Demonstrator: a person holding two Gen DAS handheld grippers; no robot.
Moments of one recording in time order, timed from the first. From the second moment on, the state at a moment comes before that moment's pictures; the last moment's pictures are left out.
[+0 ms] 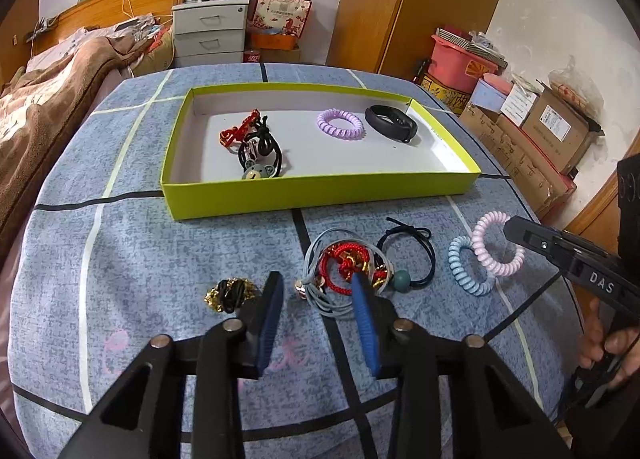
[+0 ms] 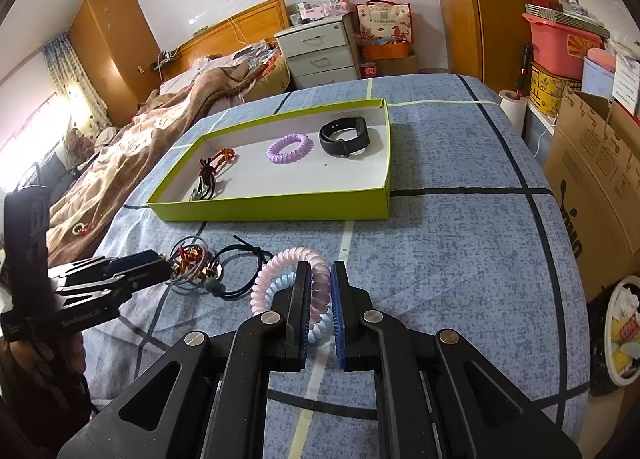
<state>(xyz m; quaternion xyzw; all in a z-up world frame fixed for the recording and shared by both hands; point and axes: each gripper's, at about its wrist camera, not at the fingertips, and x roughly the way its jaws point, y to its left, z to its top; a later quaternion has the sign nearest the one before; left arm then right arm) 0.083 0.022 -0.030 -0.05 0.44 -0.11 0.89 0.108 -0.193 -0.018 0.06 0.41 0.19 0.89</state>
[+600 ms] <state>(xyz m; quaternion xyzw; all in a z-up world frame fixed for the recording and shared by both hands) 0.091 0.021 -0.040 -0.05 0.46 -0.11 0.88 0.105 -0.191 -0.019 0.06 0.41 0.20 0.89</state>
